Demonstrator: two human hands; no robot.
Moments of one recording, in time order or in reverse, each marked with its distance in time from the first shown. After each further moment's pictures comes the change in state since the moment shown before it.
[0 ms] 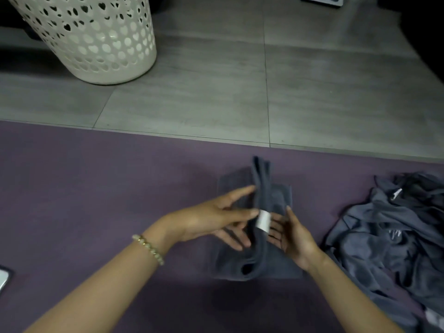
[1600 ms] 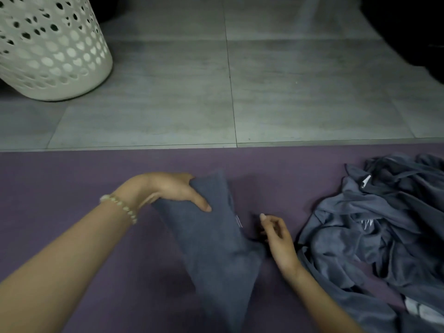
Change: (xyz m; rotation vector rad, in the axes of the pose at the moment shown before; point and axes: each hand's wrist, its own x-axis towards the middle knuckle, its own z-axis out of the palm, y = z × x) left_hand 0.073 0.058 -0.023 0.646 0.060 -0.345; right_hand 0.005 0.011 -0.039 -0.270 0.366 -0.407
